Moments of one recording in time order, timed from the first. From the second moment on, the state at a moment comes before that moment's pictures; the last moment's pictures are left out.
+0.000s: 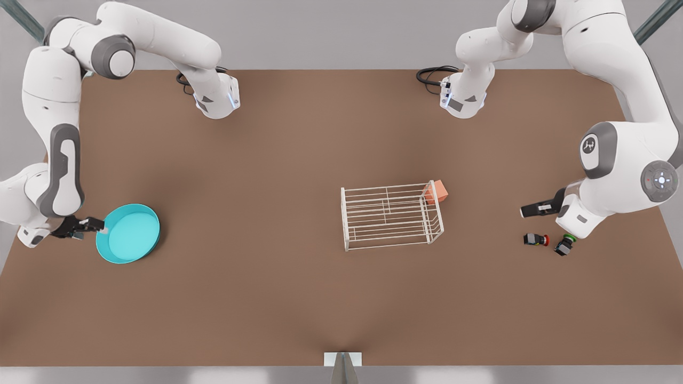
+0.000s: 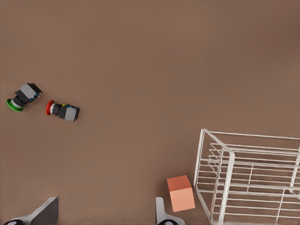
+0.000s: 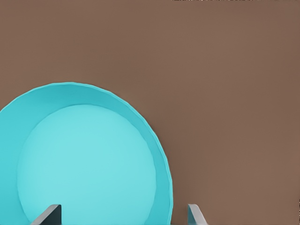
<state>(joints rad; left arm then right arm) 0.17 0.31 -0.18 -1.43 -0.01 1.56 -0.18 -0.46 0.65 -0.06 -1.63 0.22 2.21 -0.84</state>
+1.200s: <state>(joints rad) 0.16 0.27 -0.19 -1.54 -0.04 1.50 -0.36 -0.53 0.83 -0.07 -1.46 0.34 1.96 -0.76</state>
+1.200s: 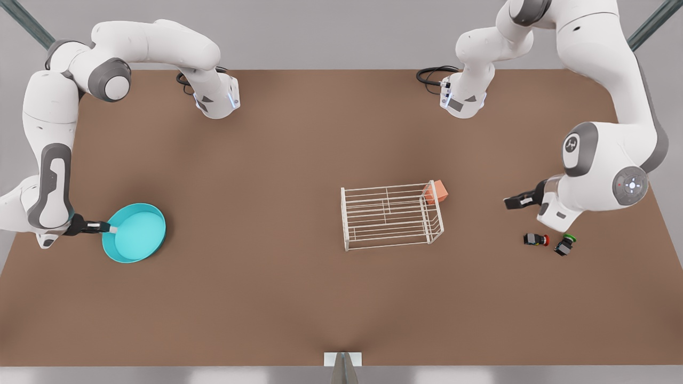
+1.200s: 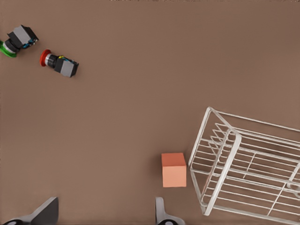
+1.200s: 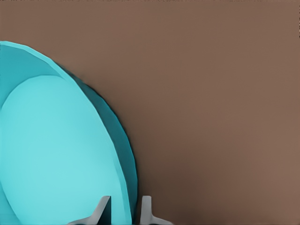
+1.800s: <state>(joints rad) 0.16 0.28 -0.19 -1.47 -0.03 1.59 -0.35 -0.45 0.71 -0.07 -1.41 0.37 1.77 -0.72</state>
